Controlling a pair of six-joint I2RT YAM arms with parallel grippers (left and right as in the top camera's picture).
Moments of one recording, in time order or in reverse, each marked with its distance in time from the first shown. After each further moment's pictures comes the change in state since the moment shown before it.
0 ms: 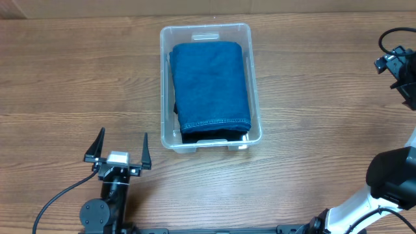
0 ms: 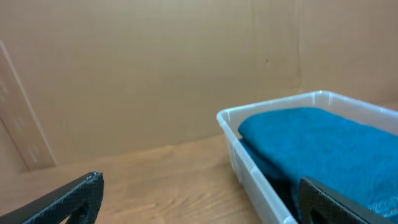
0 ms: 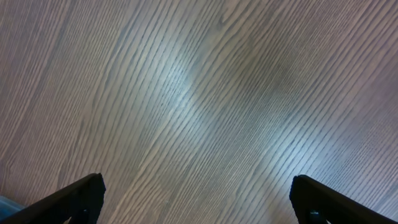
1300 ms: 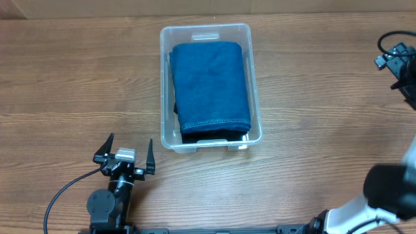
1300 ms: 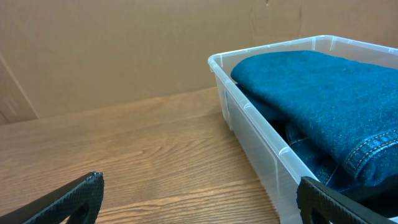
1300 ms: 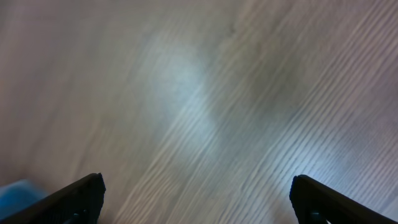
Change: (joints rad) left arm 0.001 -0.002 -0.057 -0.124 0.002 0.000; right arm 0.038 -0.116 -0.010 0.003 0.000 0.000
